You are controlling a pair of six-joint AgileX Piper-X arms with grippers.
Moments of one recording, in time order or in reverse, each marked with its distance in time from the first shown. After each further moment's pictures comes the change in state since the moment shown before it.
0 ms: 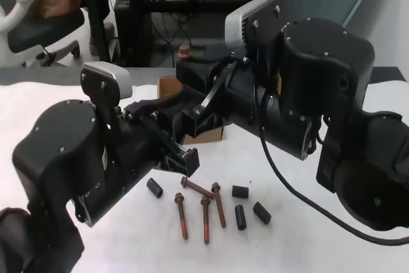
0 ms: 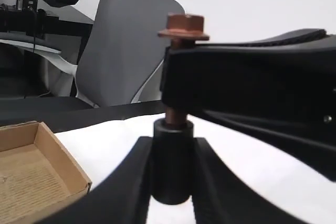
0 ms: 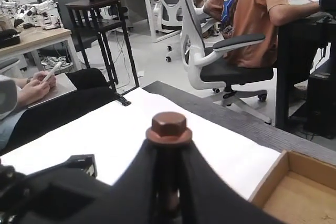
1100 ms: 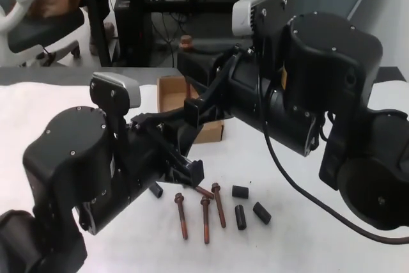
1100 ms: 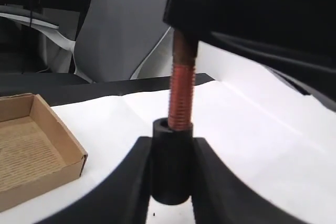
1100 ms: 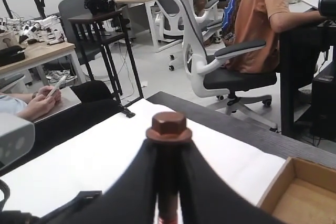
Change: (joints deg) left arm -1.7 0.0 -0.1 4.0 -0.7 -0.6; right arm -0.1 -0.6 0.0 -1.3 0.3 2.6
